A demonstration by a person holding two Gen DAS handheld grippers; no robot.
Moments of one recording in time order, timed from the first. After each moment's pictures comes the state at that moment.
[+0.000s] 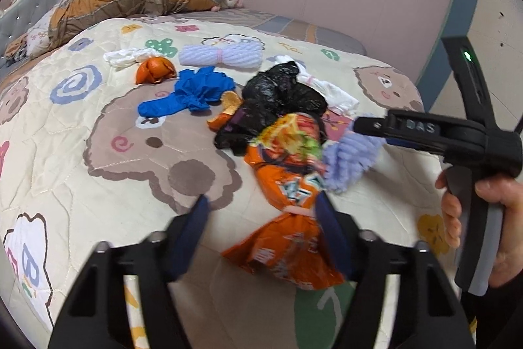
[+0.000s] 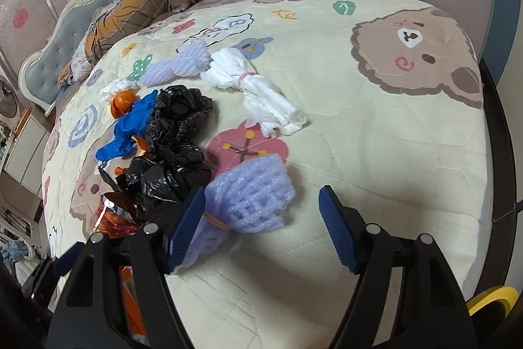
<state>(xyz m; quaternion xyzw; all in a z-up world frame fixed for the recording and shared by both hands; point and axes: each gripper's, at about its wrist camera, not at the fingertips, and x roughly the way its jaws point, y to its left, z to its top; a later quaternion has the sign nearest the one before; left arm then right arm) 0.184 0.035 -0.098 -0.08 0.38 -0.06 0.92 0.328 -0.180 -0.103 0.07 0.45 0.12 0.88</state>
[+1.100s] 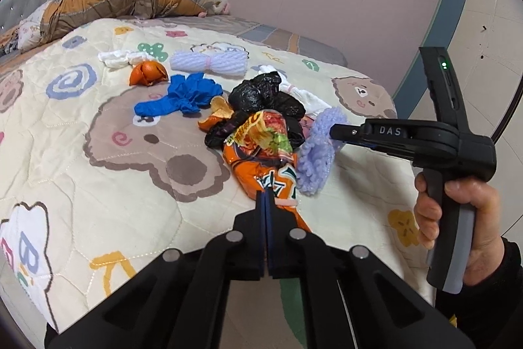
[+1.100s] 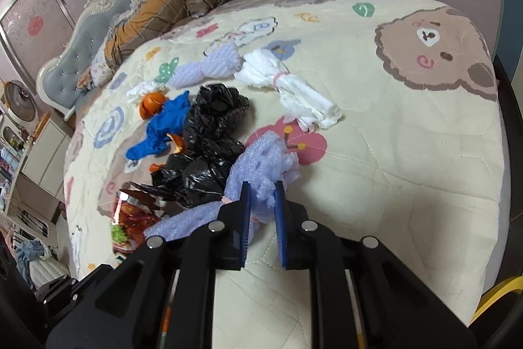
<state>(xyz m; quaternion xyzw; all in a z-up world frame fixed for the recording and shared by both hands) 0.158 0.048 -0.084 -0.11 0.35 -0.10 0.92 0.308 -0.169 -0.091 0.10 0.44 0.16 0.88</state>
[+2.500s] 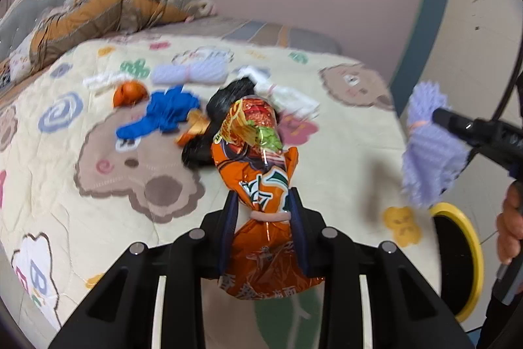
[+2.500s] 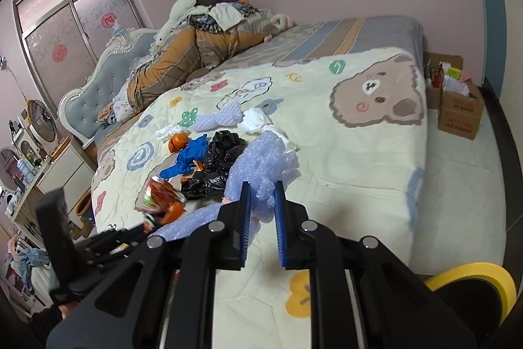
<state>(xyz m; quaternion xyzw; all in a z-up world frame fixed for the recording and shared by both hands) 0.165 0.010 -0.066 -0.05 0.36 -0.11 0.93 0.201 -0.261 -0.018 0.12 0.33 0.17 0.92</state>
